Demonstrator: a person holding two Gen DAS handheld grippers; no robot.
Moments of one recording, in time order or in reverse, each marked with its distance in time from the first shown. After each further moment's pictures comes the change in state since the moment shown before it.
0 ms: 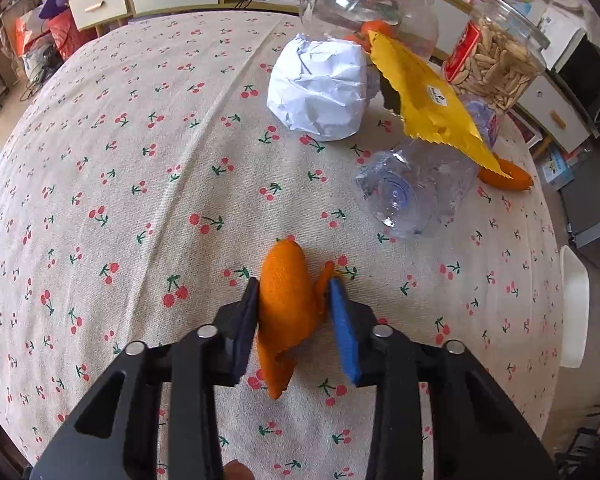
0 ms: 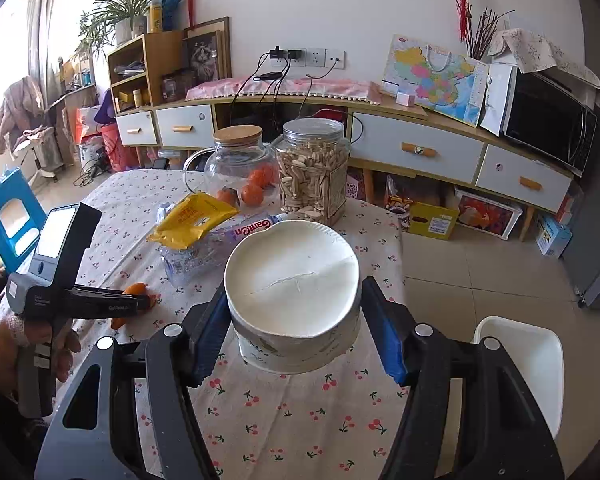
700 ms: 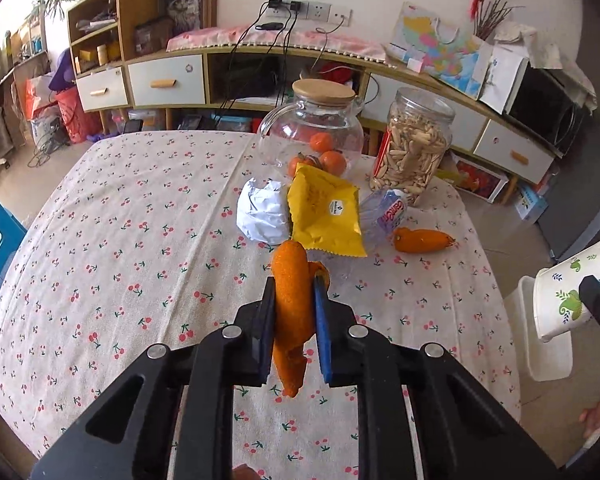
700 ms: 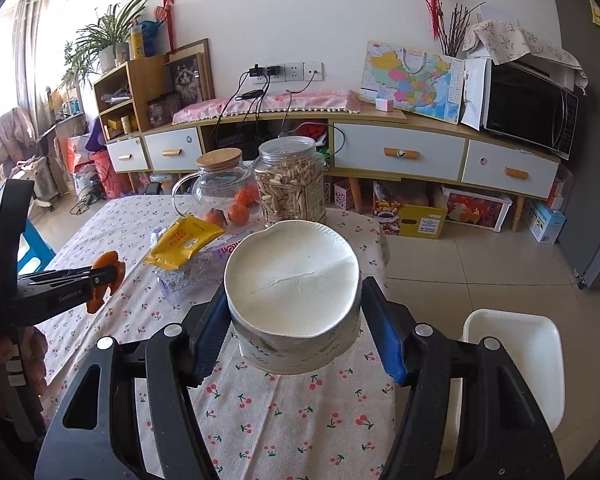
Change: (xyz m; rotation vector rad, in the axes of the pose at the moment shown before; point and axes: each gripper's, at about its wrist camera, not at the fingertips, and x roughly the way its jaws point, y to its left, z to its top) left arm -0.100 -0.038 -0.005 0.059 -0.329 -0.017; right arm -0.026 -0.031 -0.001 0.085 -0.057 -0.033
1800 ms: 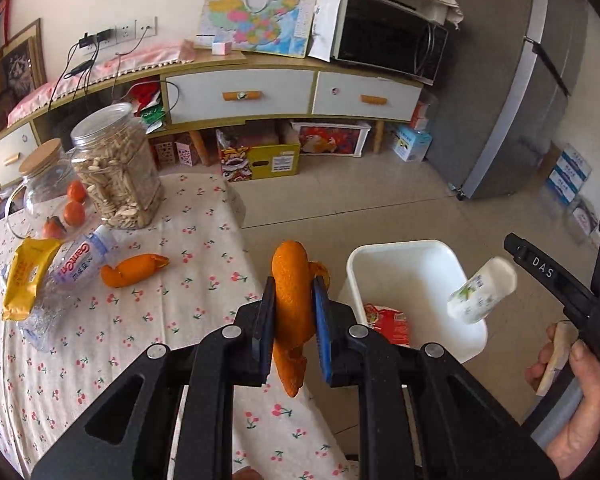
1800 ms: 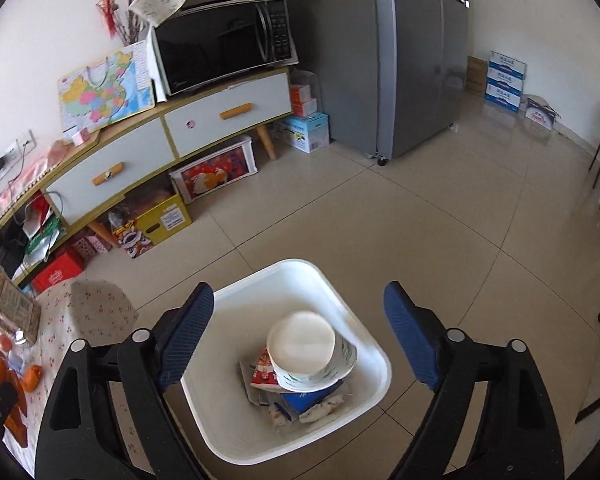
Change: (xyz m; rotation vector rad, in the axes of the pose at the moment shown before) left arm 0.015 -0.284 -0.006 0.335 0.035 -0.318; right arm -0.033 -0.266 -0.056 0.632 0.053 -0.697
